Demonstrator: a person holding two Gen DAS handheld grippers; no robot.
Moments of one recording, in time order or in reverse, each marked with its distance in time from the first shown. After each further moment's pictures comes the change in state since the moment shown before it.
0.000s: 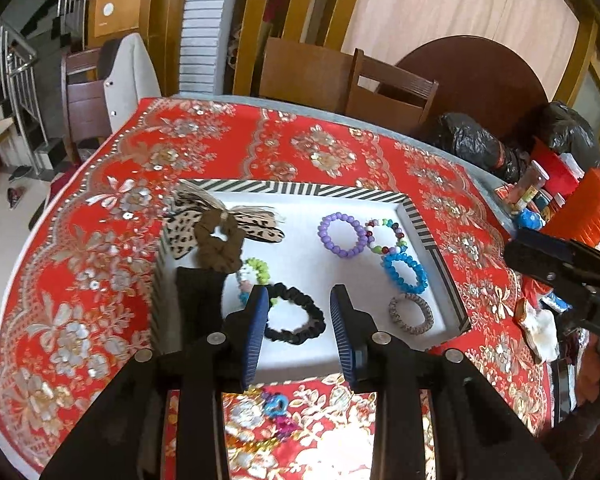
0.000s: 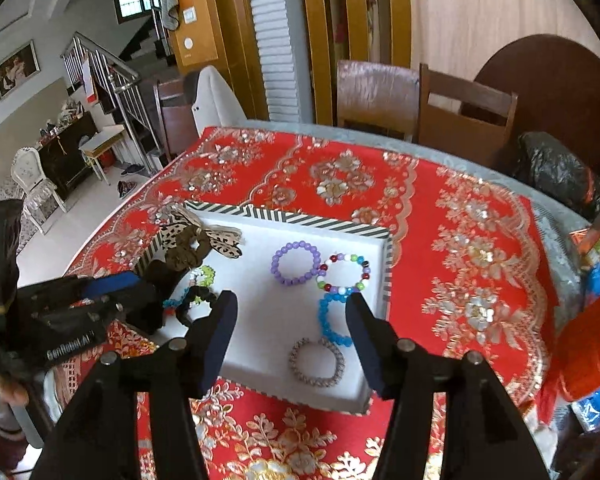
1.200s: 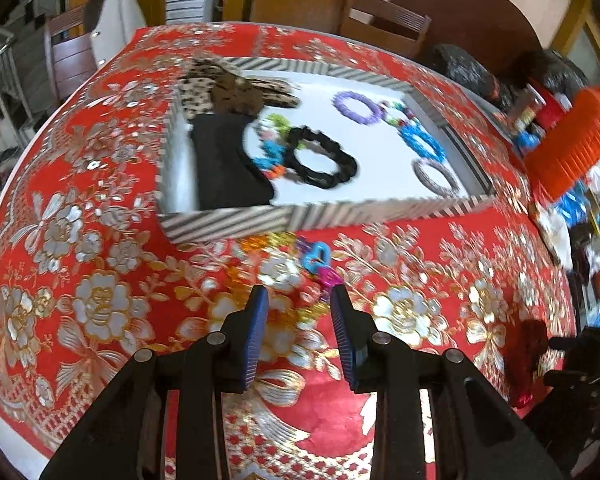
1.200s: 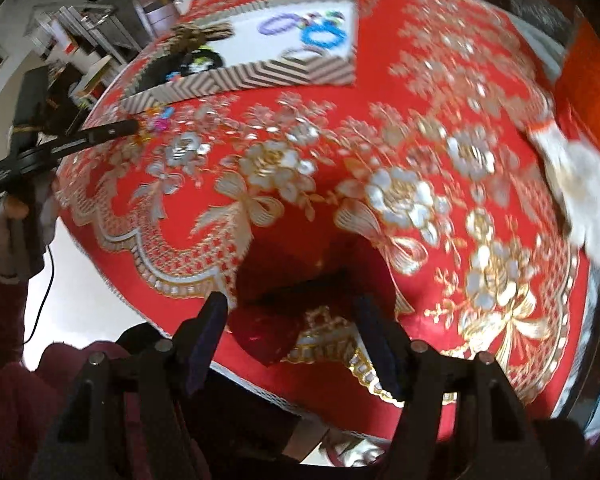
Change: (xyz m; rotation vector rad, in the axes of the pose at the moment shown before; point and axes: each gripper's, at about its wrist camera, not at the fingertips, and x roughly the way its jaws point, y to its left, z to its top) left arm 0.013 0.038 -0.097 0.037 0.195 -0.024; right arm -0.039 -0.017 -0.225 0.195 0.441 0.070
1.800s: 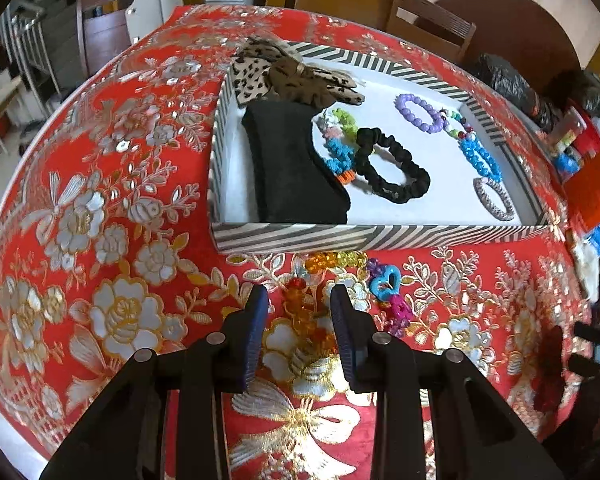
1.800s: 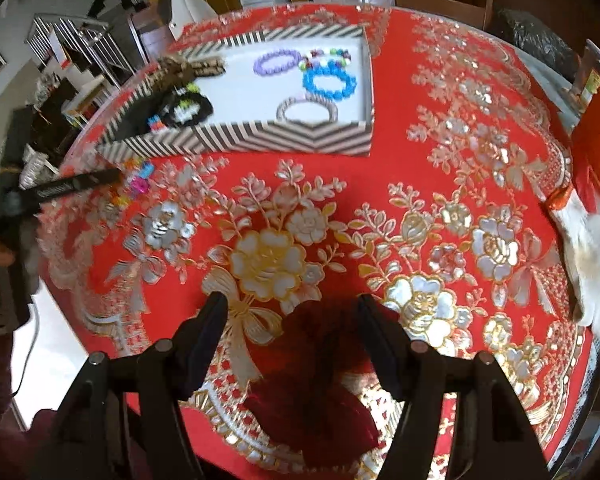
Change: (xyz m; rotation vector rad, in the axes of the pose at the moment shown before) left arm 0.028 0.025 0.012 -0.065 0.026 0.097; right arm 0.008 0.014 0.058 -0.060 -0.127 -0.051
